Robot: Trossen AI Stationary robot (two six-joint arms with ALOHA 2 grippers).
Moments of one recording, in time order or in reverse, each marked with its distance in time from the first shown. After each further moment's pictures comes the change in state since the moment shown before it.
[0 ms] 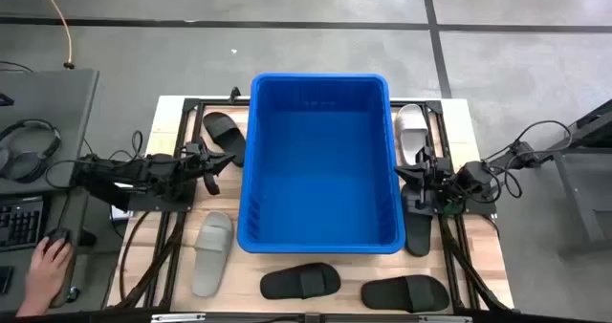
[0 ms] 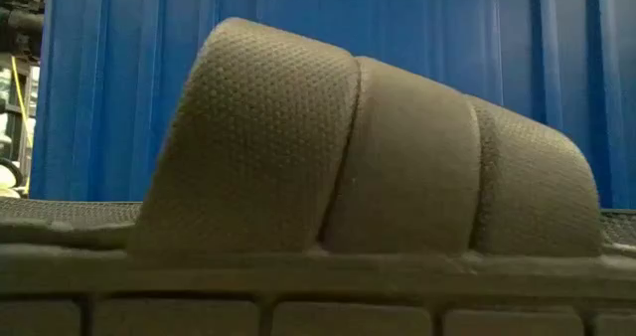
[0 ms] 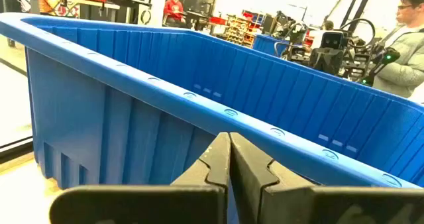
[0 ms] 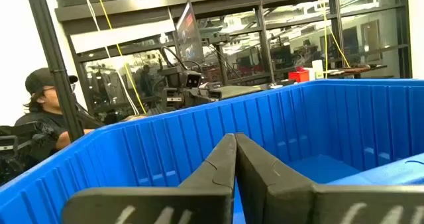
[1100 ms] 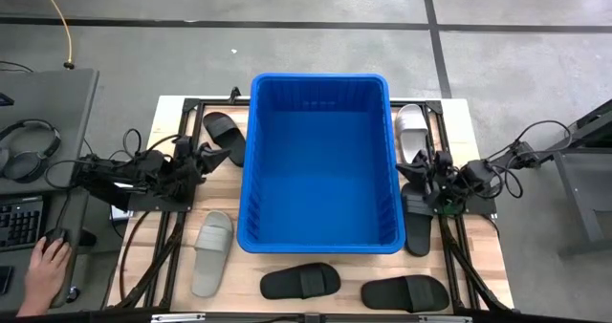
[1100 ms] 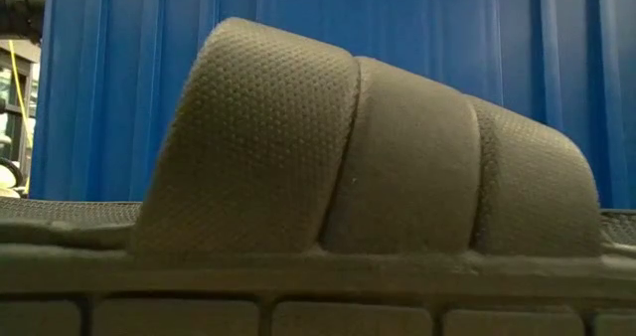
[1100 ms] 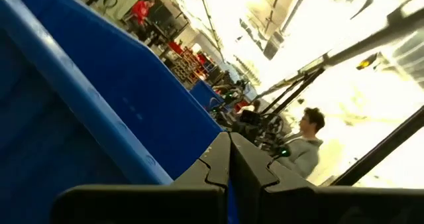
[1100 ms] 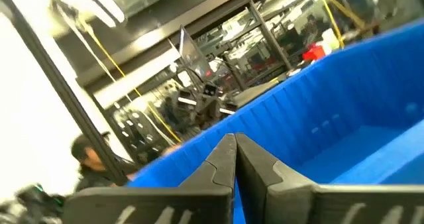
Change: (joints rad) left arm 0.000 0.000 0.000 0.239 0.075 -0.486; right arm 0.000 0.000 0.000 0.061 0.011 0.386
